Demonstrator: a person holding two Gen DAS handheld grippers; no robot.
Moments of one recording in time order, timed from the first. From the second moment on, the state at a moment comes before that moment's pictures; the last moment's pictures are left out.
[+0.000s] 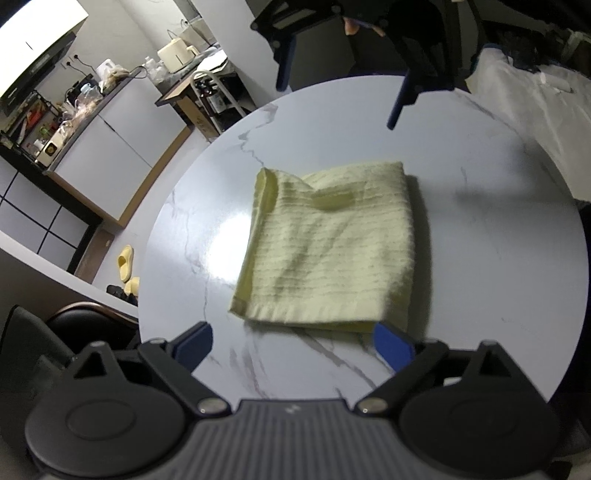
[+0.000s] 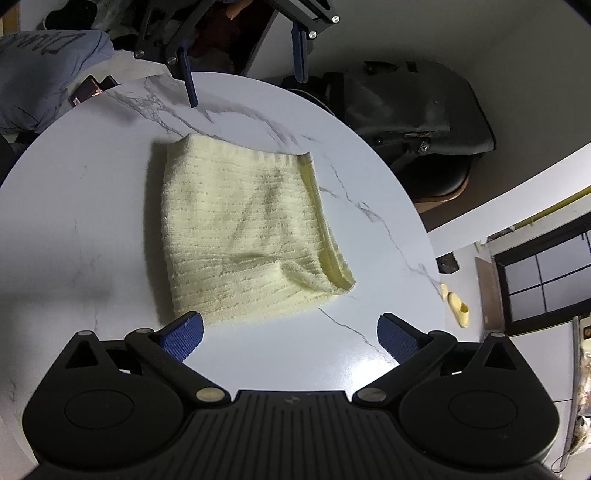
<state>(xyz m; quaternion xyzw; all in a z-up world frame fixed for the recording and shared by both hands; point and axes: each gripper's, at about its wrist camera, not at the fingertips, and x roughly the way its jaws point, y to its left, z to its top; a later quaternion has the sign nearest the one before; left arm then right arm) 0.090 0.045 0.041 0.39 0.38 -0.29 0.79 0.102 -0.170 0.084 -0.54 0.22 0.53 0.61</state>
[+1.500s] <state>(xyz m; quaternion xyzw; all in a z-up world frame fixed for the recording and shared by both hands) 0.168 0.023 0.013 0.35 0.35 -0.36 0.79 0.127 -0.156 0.055 -0.37 0.32 0.50 0.71</state>
